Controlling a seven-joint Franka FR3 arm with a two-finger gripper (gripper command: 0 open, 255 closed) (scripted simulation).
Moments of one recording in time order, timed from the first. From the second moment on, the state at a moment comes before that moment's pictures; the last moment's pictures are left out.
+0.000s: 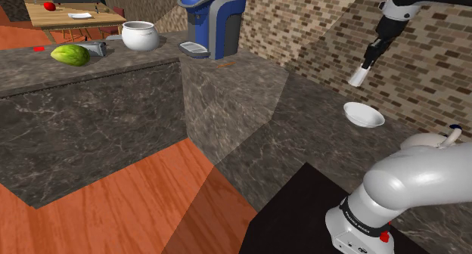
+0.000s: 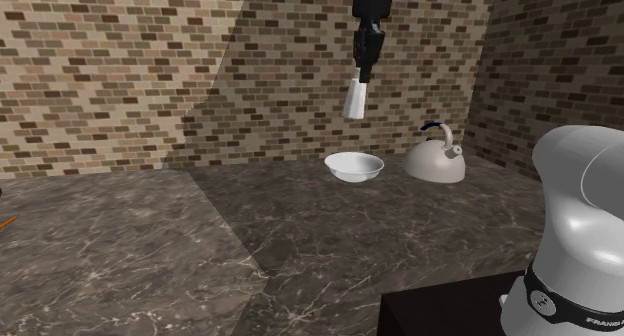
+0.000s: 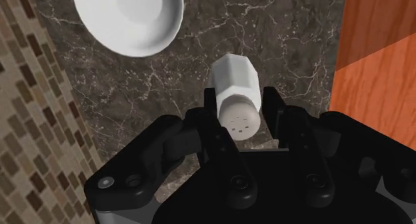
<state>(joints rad) -0.31 -0.57 -0.43 -2.12 -0.30 1.68 -0.53</state>
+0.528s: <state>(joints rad) -0.41 -0.83 -0.44 -2.26 -0.39 1.58 -0.61</state>
